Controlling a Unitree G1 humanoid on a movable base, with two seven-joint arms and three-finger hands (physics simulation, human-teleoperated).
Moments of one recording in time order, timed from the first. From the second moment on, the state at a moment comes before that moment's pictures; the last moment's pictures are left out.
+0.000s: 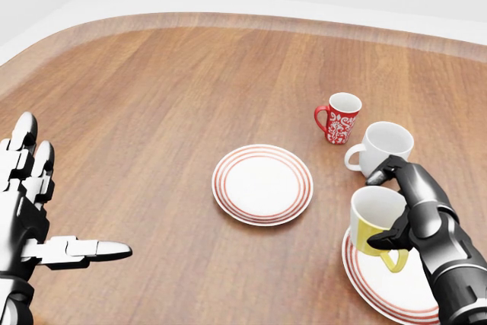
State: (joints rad) left arm -0.01 0.11 0.23 -0.25 -0.02 0.09 -0.14; right arm -0.72 -0.39 -0.07 1.24 -0.53 -0.09 -0.10
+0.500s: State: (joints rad) left arm -0.02 0.11 0.23 -0.24 -0.02 0.09 -0.14; right arm -0.73 -0.44 -0.10 1.28 -0.49 -0.09 -0.11
